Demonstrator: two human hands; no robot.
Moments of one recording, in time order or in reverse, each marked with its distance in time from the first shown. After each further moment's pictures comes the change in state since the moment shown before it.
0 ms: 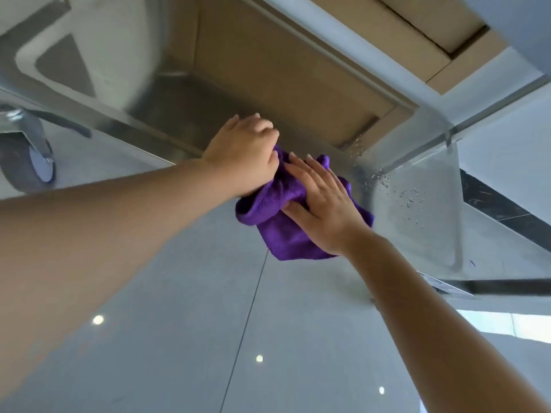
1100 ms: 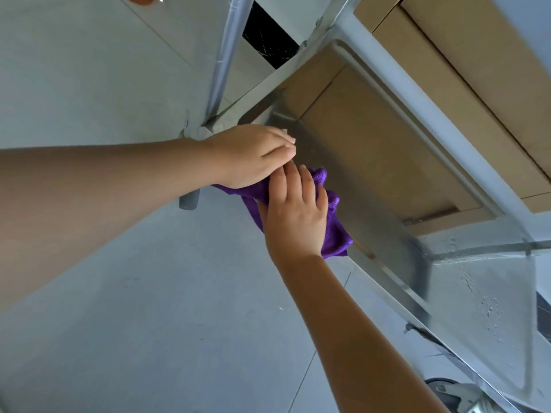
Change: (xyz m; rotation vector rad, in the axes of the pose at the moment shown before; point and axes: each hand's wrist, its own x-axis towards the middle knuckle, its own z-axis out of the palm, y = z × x) left_hand -0.058 -0.184 -0.094 -0.313 -0.009 -0.035; right_hand 0.122 -0.194 0.072 -0.426 0.396 -0.098
